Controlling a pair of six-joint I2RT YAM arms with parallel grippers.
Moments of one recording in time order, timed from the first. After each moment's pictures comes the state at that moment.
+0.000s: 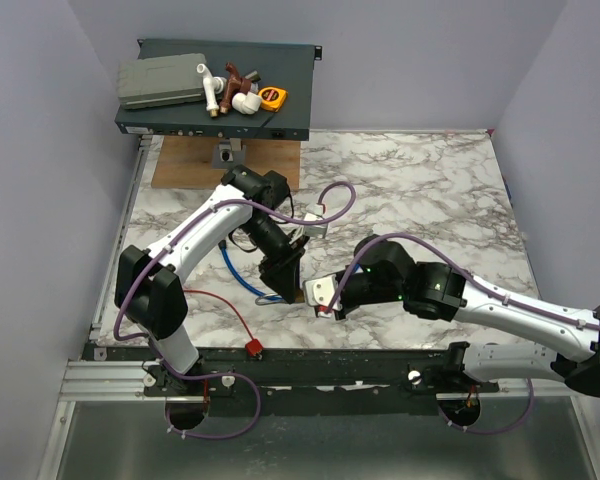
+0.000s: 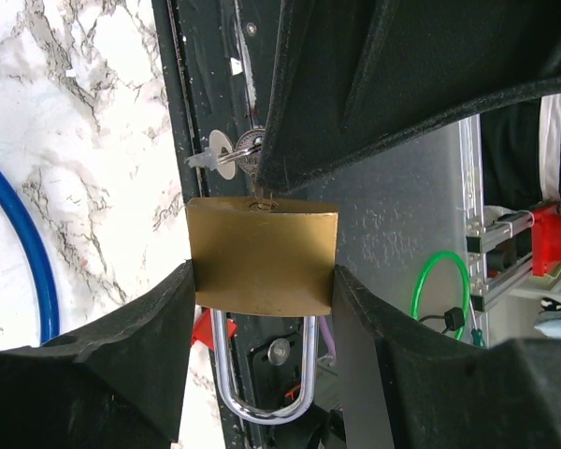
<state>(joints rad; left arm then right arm) -0.60 1.68 1.55 -1.59 1.05 0.94 1.15 1.11 1.00 -0.44 -0.27 -0.73</state>
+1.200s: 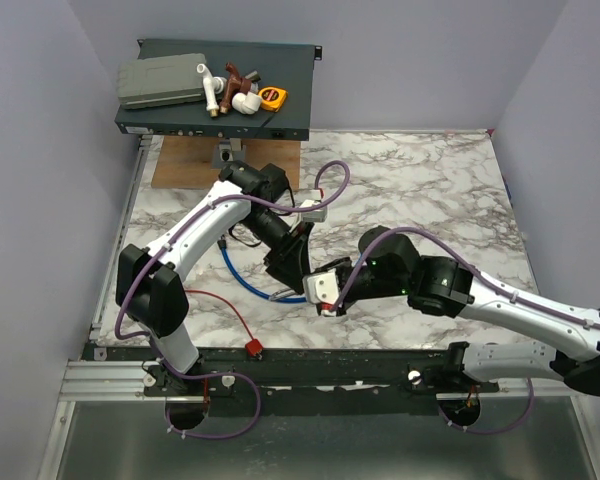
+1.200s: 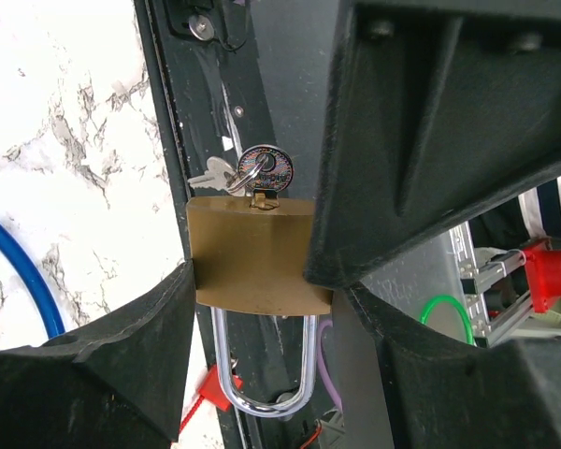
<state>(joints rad) -0.58 1.69 1.59 -1.57 1.21 0.95 1.15 1.11 1.09 -0.44 -0.30 -0.77</state>
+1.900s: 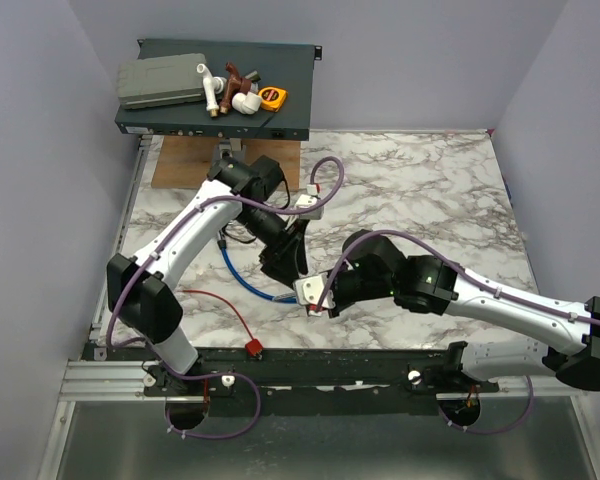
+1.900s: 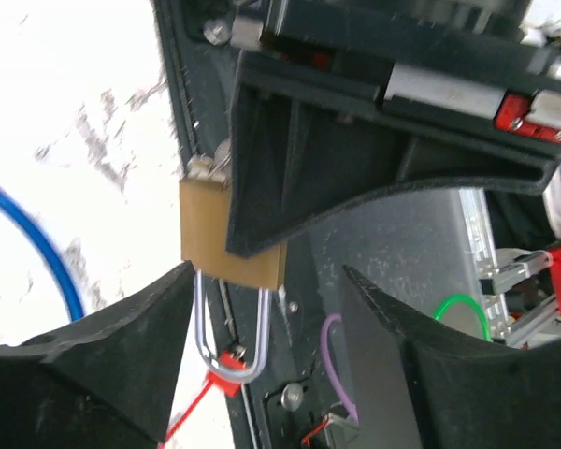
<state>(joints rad) -0.56 1.65 1.63 -1.57 1.19 0.93 1.15 1.18 1.09 -0.52 -0.26 -0.79</state>
